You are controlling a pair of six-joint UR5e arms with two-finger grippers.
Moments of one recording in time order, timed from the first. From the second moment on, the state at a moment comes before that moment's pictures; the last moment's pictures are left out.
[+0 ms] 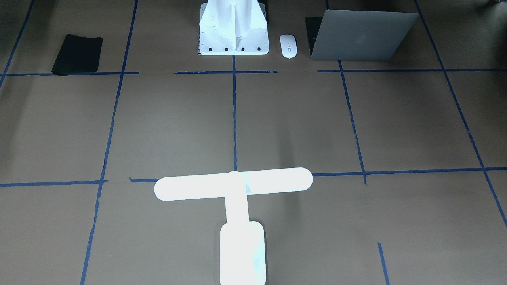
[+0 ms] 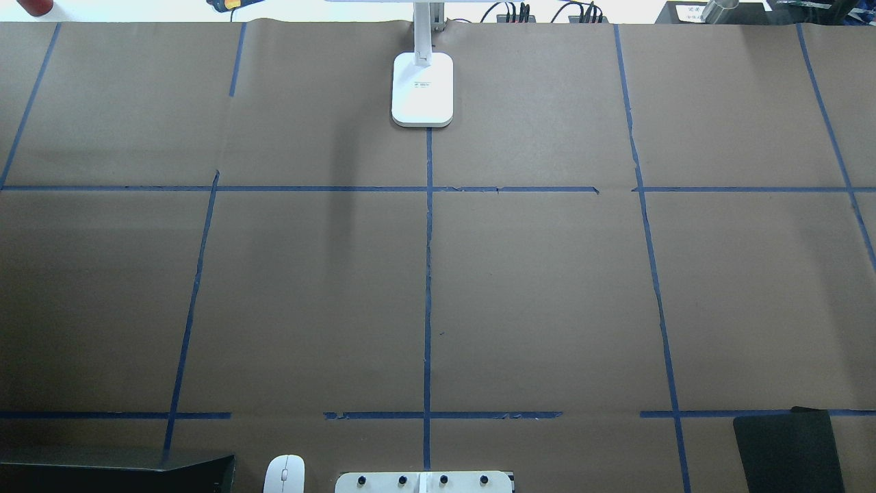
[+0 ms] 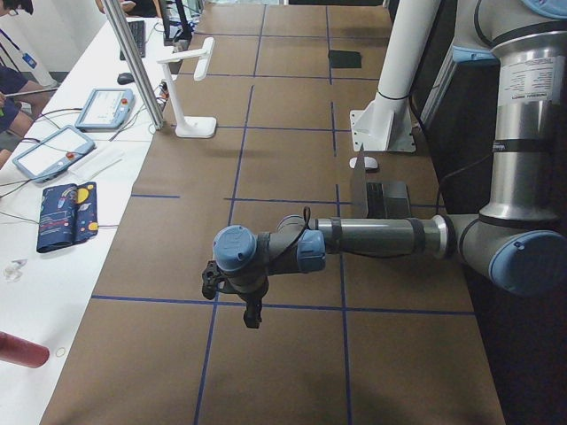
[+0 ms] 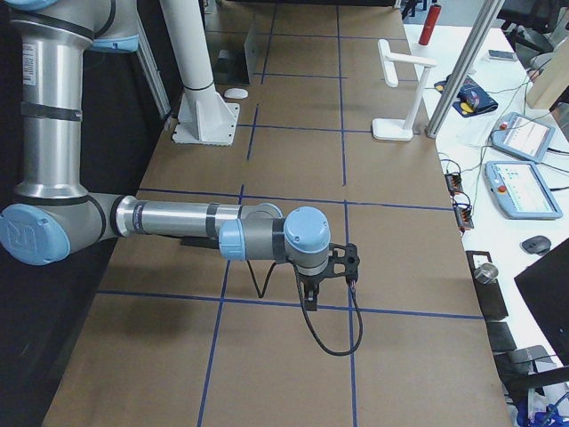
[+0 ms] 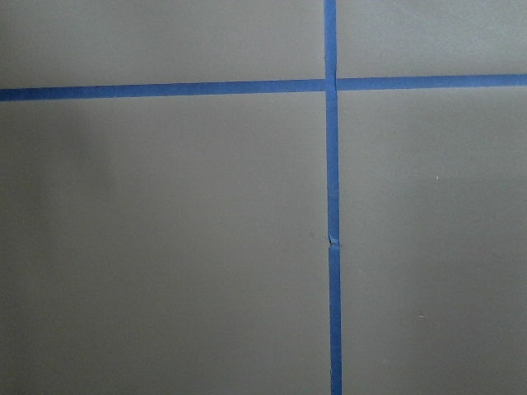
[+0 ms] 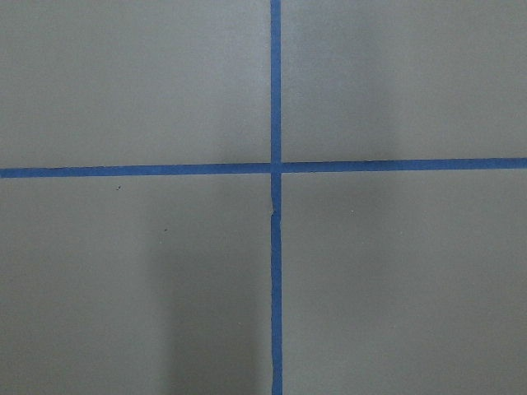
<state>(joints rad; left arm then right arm) -1.59 -1.52 -1.59 -1.48 -2.39 0.12 1.64 -1.68 1.69 -1.49 2.41 0.04</state>
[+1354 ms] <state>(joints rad) -1.60 -1.53 -1.70 -1.47 -2.39 0.12 1.64 -1.68 1.72 -1.49 2.41 0.03</state>
